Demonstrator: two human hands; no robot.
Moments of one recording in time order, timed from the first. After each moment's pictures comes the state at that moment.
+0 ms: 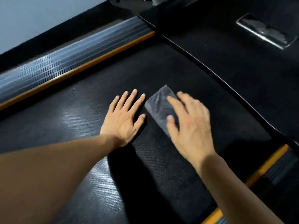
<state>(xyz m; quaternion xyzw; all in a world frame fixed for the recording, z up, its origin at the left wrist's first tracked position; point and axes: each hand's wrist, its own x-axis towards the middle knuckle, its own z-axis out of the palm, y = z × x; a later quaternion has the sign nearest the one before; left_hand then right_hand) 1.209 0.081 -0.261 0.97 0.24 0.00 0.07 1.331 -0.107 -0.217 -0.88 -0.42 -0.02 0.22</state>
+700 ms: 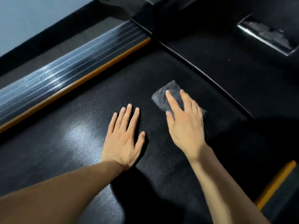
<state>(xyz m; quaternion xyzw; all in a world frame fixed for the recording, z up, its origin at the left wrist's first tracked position) 1.212 0.086 -0.260 0.96 0.25 0.00 0.10 1.374 -0.045 -0.243 -0.92 -0.36 0.00 0.14</state>
